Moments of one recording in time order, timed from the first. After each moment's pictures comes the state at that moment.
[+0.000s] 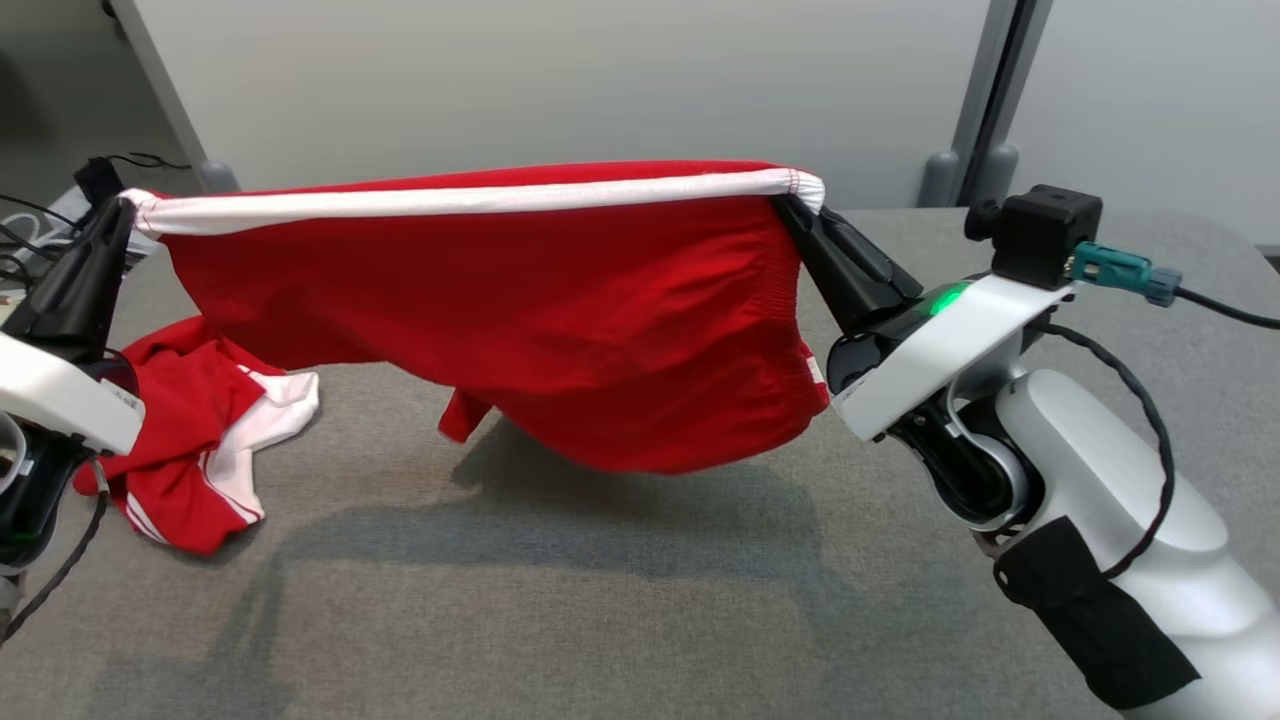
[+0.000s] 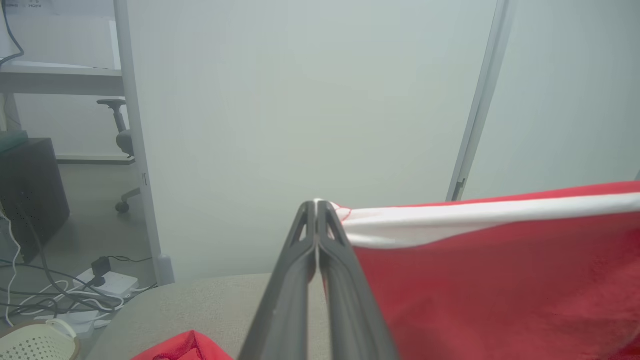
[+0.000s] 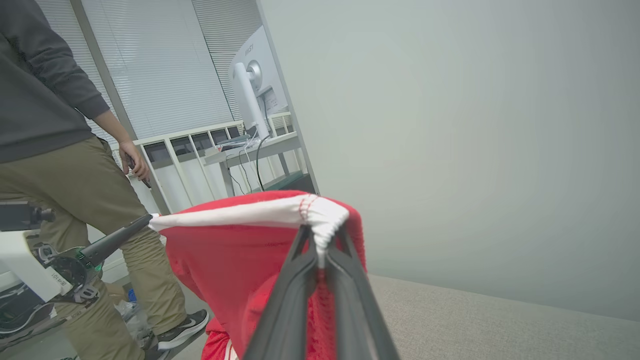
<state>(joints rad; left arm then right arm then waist) -0.63 0.69 -0.56 0.46 -1.04 -0.13 -0.20 -0.74 -0.20 0.66 0.37 0.91 0.13 -0.12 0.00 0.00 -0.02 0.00</state>
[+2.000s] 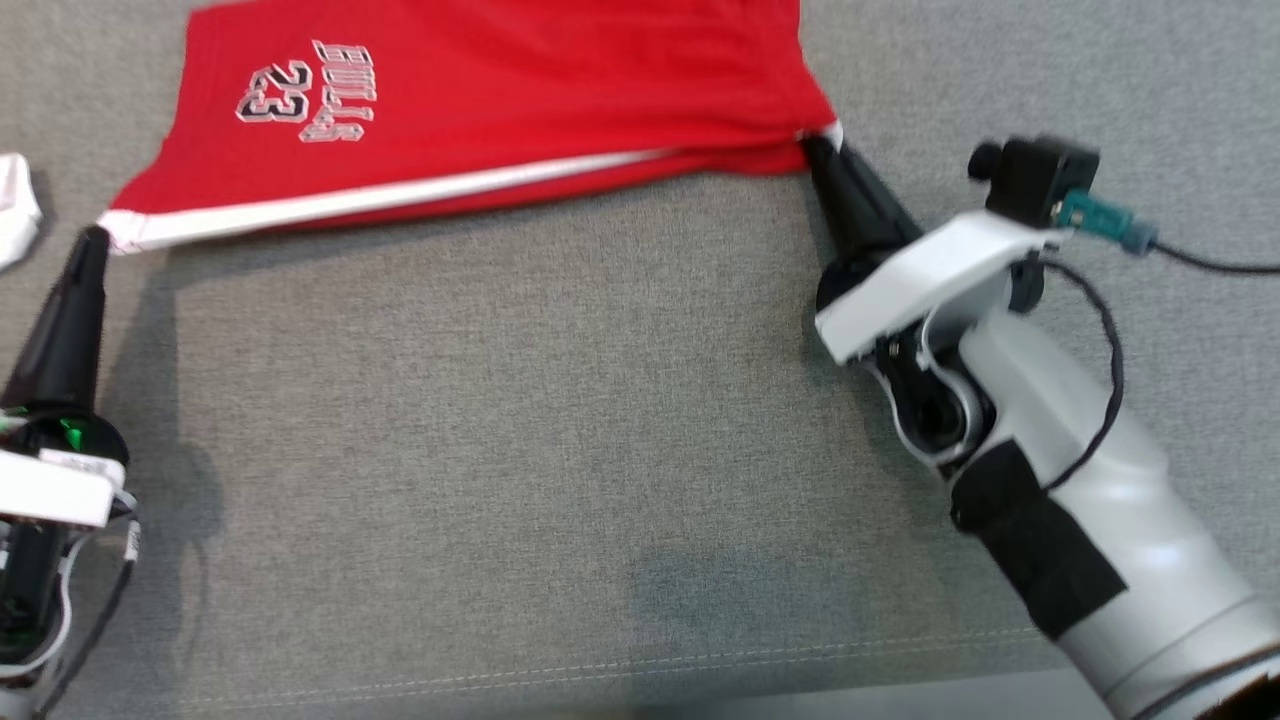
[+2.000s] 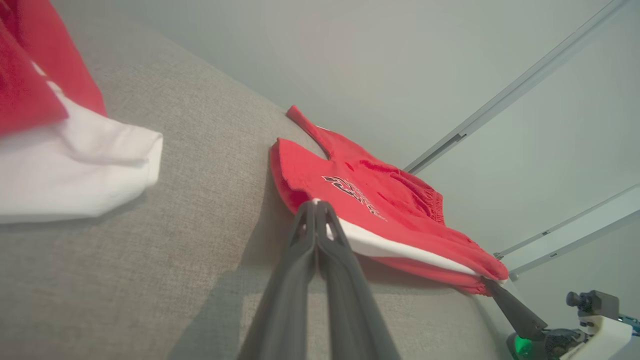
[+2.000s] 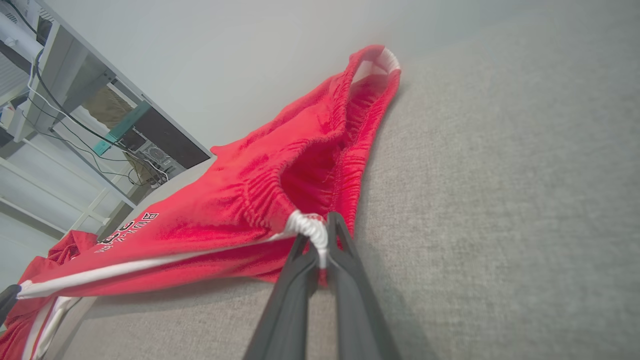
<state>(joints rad) -0.37 0.73 -0.36 0.08 -1.40 -0.13 -0.26 -0.94 -0.08 0.65 0.76 0.97 0.13 -0.27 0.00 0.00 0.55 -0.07</state>
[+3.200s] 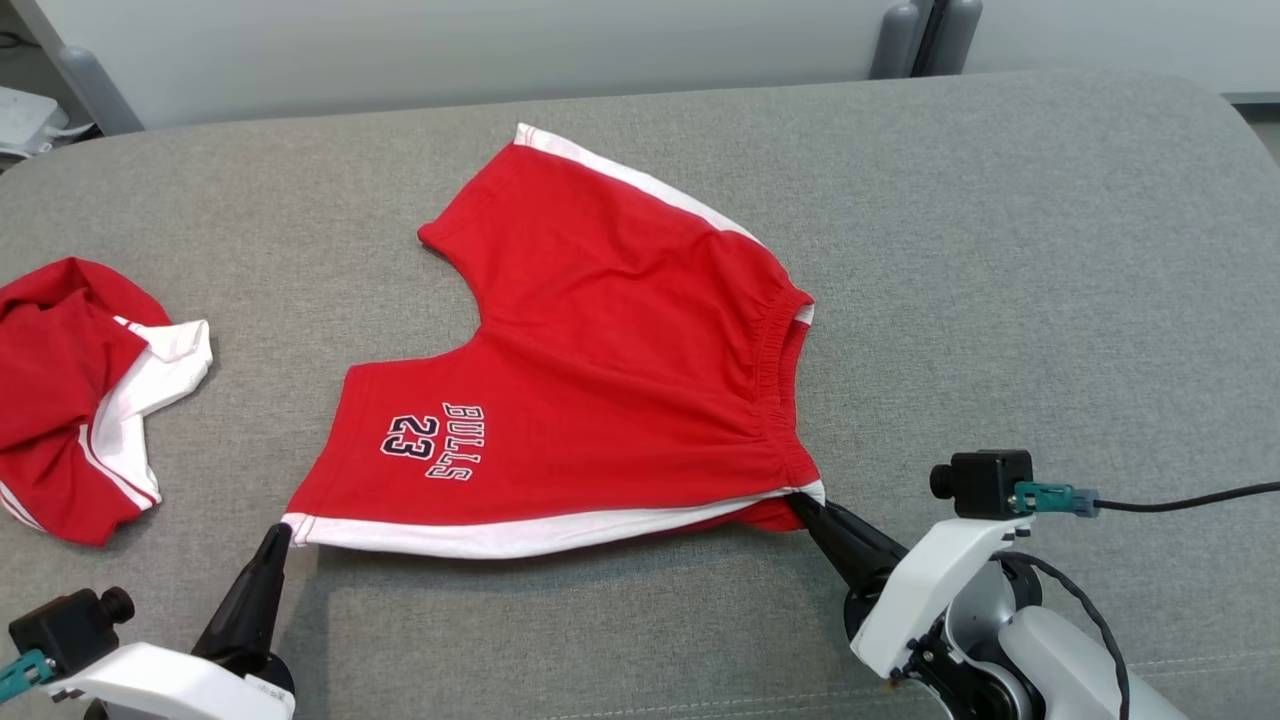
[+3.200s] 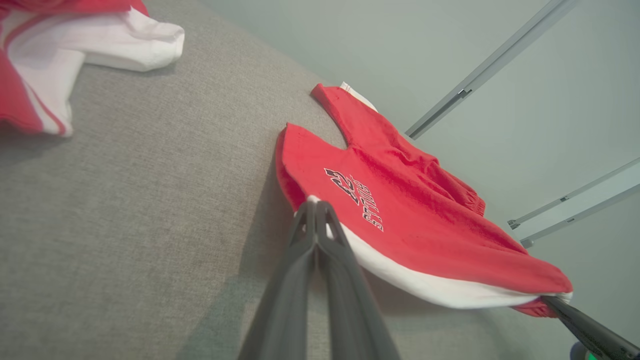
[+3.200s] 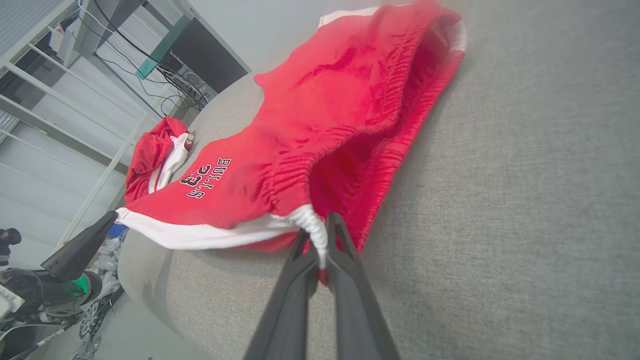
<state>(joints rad) -0.10 0.52 -0.46 0.30 -1.23 -0.13 -0.26 -0.39 -0.22 0.67 0.40 0.98 0.13 0.02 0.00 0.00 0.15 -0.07</state>
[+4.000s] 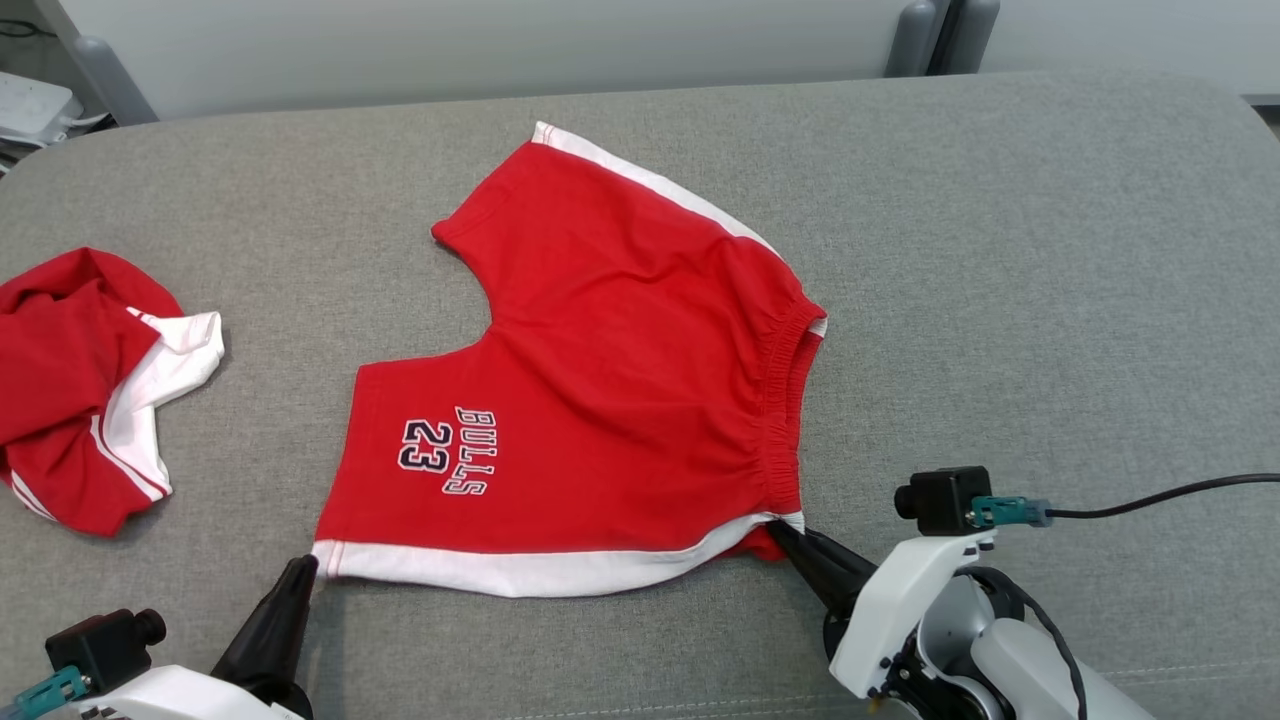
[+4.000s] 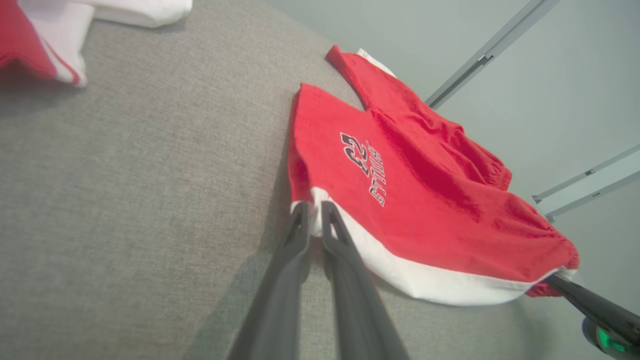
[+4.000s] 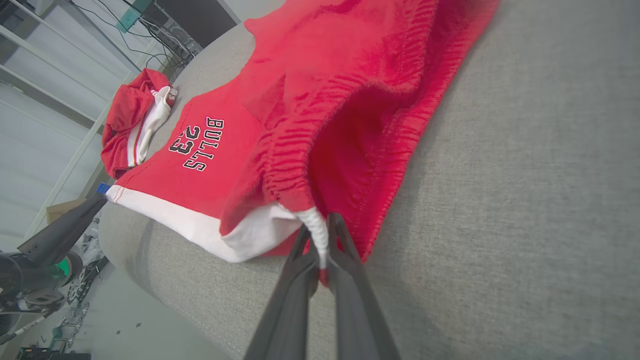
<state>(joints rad) -0.09 0.50 -0.50 0.35 -1.18 -0.13 -0.26 -0.41 -0.19 0.73 0.49 0.93 0.13 0.04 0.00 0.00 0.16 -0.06</state>
